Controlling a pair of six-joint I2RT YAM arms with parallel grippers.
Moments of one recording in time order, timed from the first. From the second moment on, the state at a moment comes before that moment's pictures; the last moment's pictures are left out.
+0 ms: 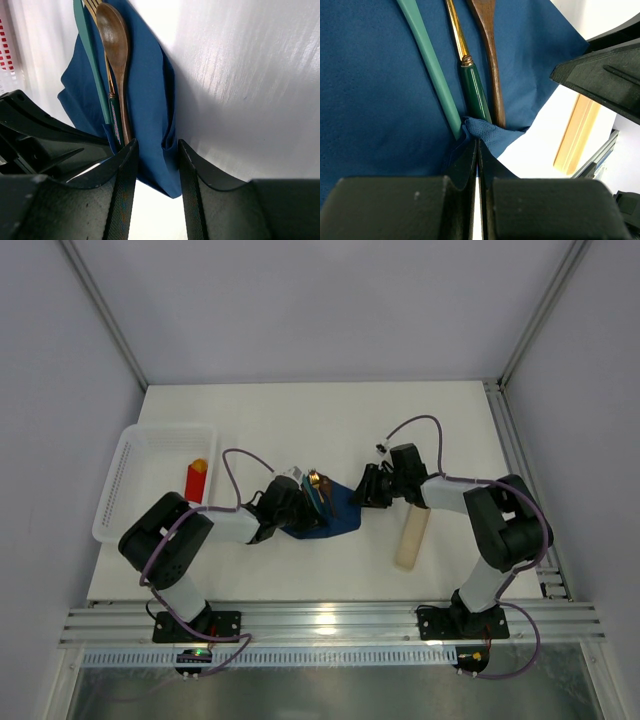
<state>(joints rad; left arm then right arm) -0.69 1.67 0.65 0.32 0.18 -0.96 0.37 1.71 0.80 0.08 -0.50 0.58</state>
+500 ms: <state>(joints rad) -0.69 1.67 0.65 0.32 0.18 -0.96 0.37 1.79 0.92 0.06 -0.49 0.58</state>
